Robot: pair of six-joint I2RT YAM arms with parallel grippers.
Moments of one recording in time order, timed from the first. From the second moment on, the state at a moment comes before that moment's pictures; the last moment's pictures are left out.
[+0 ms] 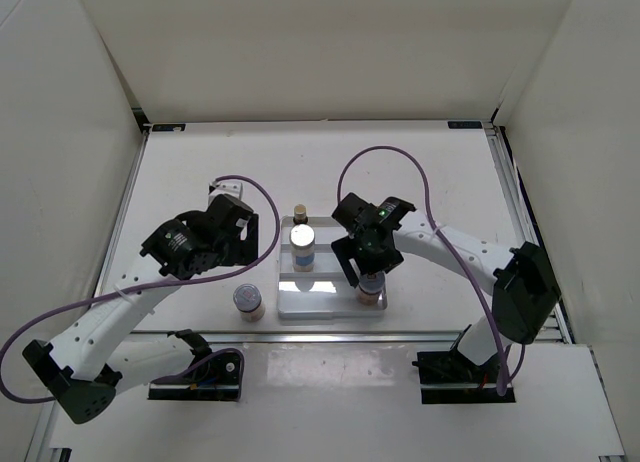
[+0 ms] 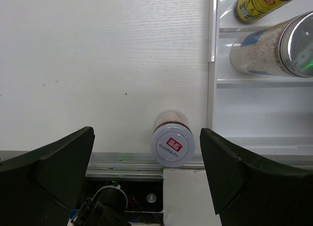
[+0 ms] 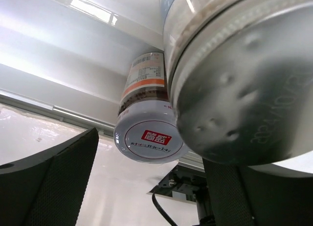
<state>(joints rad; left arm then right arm) -0.71 1.03 1.18 -1.17 -0.46 -0.52 0.89 1.56 1.24 -1.06 0.07 0.39</state>
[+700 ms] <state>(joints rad) -0.71 1.14 1.16 -1.16 -0.31 -0.54 0.96 1.36 1.72 -1.35 0.30 0.50</state>
